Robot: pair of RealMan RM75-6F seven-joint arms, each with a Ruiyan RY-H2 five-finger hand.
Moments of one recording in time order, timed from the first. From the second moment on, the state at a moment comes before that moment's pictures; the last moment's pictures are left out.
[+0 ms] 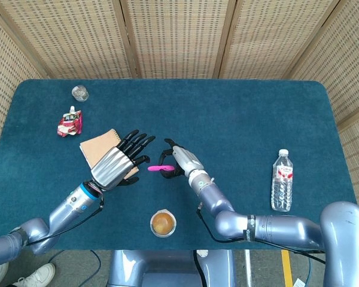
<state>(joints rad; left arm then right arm) -0.70 -1.47 -0.16 -1.41 1.74 1.20 0.08 1.16 -1.56 0.40 -1.63 -0.23 0.82 -0.17</state>
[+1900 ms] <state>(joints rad) -0.81 -1.65 -0.15 -1.30 1.59 1.14 0.17 1.13 -1.55 0.36 -1.62 -0.29 0.77 -0.10</state>
